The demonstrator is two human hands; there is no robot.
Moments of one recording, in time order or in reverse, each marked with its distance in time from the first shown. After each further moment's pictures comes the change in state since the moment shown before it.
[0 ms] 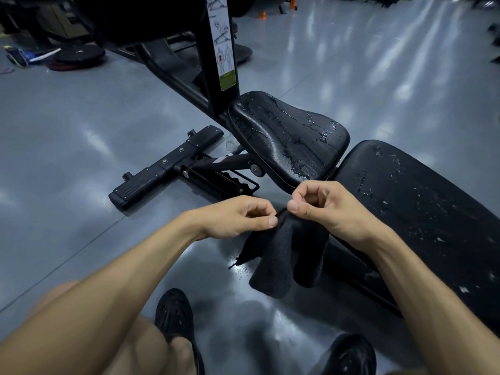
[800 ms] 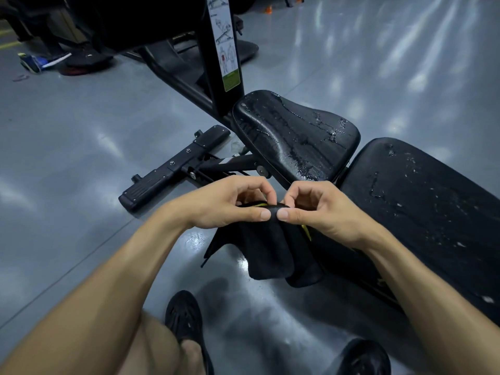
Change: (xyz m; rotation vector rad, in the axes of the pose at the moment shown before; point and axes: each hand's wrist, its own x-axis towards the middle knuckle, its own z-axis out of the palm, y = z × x) left_hand -0.009 0.023 -0.035 0.103 0.088 0.050; right_hand 0.025 0.005 0.006 0.045 -0.084 -0.030
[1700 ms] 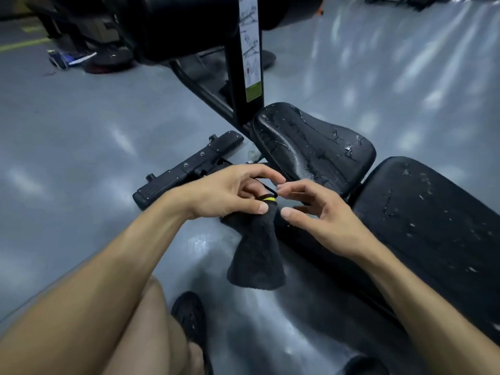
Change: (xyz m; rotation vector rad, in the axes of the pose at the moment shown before) left_hand -0.020 0.012 -0.034 -0.171 0.054 -0.074; right_hand 0.014 -0.011 0.022 -0.231 0.145 -0.073
